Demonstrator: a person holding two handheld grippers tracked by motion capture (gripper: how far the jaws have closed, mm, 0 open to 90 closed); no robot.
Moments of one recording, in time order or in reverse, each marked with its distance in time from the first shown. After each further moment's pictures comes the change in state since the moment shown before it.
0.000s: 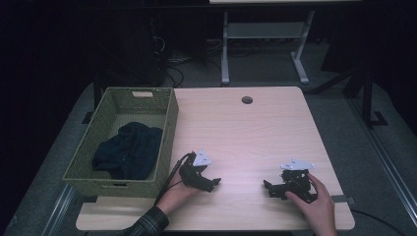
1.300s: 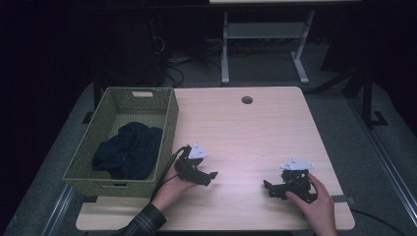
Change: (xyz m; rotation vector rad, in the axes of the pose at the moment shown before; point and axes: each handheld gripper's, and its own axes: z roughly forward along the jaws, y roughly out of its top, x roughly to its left) left arm 0.008 0.017 -0.022 0.006 0.028 -0.016; right arm 0.000 0.000 0.000 0.000 0.000 -0.001
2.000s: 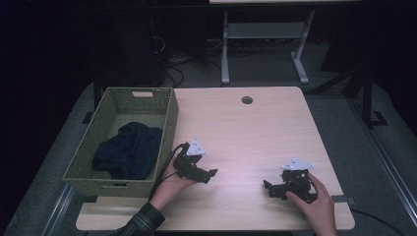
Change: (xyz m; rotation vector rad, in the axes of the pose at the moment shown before) left arm 0.002 0.009 -0.010 -0.013 -0.004 -0.020; right arm 0.000 0.000 0.000 0.001 -0.001 0.001
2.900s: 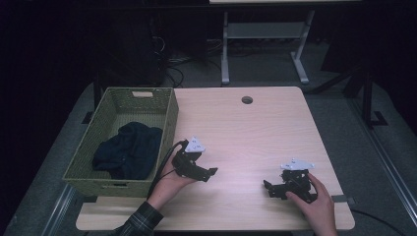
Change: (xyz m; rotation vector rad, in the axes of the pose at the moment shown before) left arm -0.001 0.010 -0.012 -0.010 -0.025 -0.021; right arm 0.000 0.000 0.000 0.000 0.000 0.001
